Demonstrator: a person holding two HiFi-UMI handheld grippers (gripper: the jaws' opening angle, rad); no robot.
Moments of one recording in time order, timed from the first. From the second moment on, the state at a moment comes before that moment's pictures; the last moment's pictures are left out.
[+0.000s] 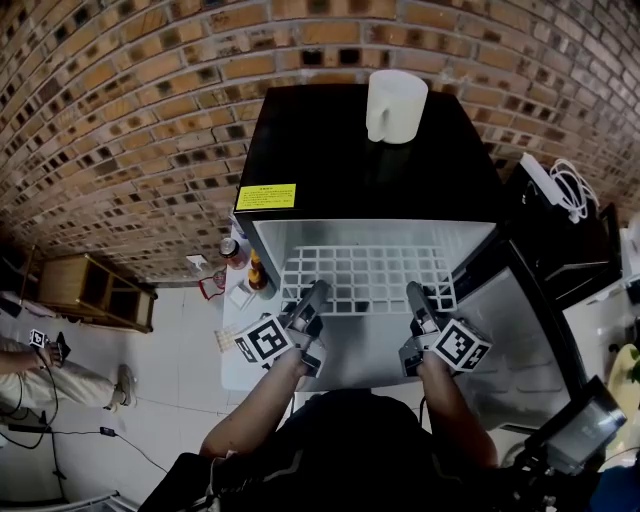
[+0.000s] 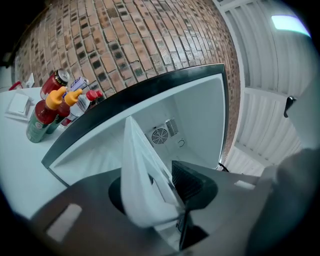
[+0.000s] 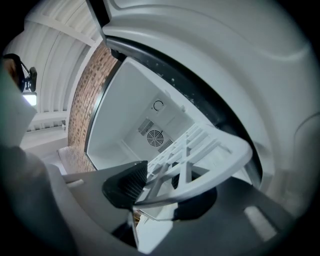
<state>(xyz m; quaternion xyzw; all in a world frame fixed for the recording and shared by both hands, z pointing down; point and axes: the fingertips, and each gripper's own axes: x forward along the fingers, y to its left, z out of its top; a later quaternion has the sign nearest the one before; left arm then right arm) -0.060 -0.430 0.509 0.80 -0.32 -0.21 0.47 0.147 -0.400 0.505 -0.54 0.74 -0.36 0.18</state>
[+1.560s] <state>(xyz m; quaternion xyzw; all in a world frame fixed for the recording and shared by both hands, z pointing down) -0.053 -0.500 0.518 0.73 -0.46 -0.24 0.44 0.158 -0.468 0.518 -0.60 0.70 -0.35 0.18</state>
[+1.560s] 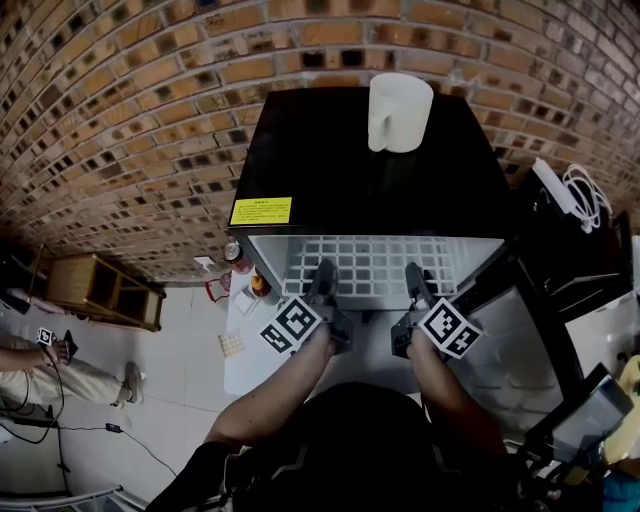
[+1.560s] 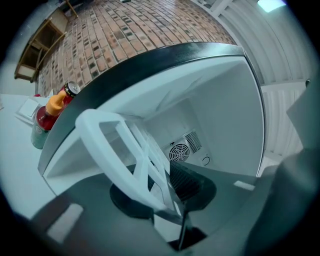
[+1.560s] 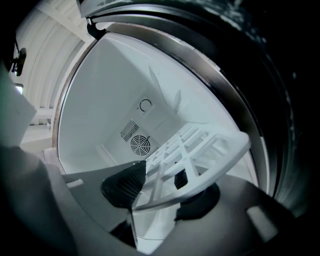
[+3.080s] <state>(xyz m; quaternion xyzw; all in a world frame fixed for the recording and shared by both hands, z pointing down) -0.048 -0.546 0.520 0.75 -0.51 -0.19 0.37 0.163 -0.517 0.521 -0.62 0.69 -0.32 0.18</state>
